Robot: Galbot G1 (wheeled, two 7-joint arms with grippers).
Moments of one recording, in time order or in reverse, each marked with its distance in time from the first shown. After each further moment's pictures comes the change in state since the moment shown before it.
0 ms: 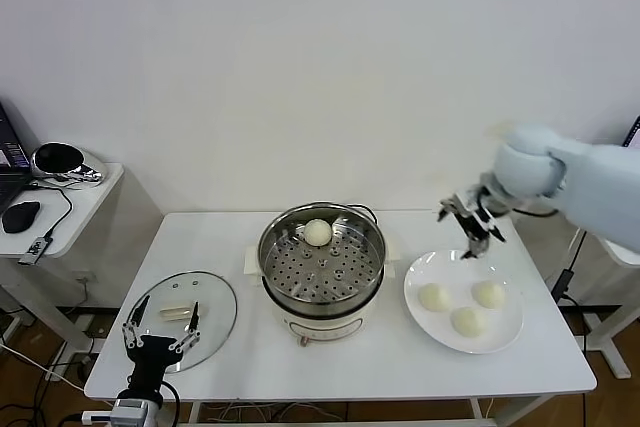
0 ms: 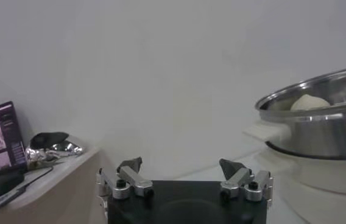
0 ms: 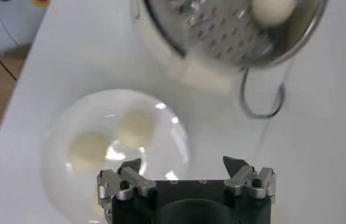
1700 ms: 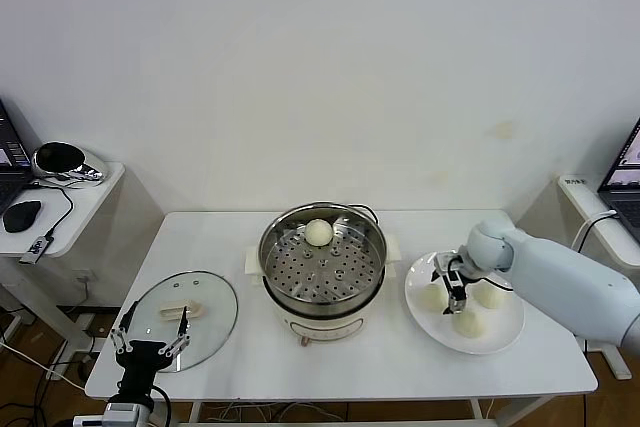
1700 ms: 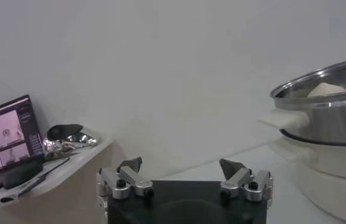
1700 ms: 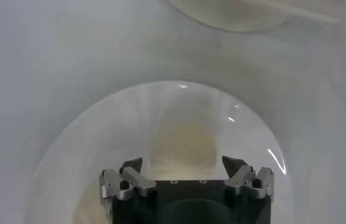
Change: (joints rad) left arm 0.013 -0.013 -0.034 0.010 0.002 -0.001 -0.002; right arm -0.658 0.205 0.488 -0.354 -0.217 -0.001 0.041
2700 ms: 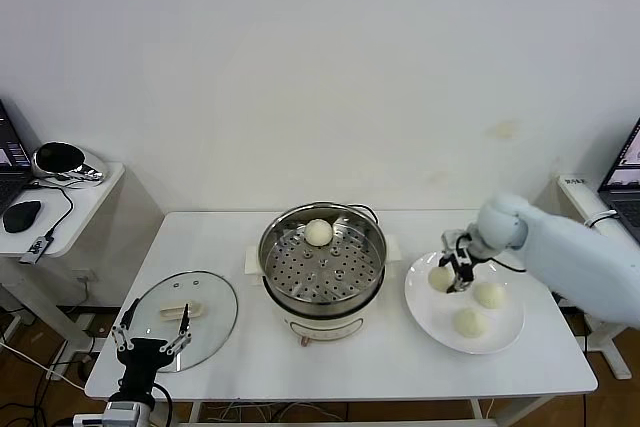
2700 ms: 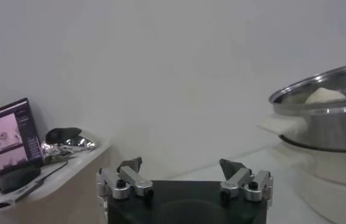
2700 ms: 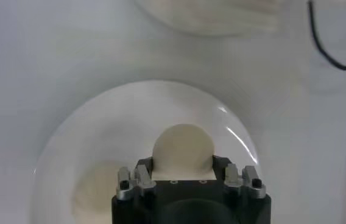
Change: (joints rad) left arm 0.003 0.015 0.007 -0.018 -0.008 0.000 -0.001; right arm 0.205 -0.093 -0.074 0.105 0.111 -0.047 -0.065
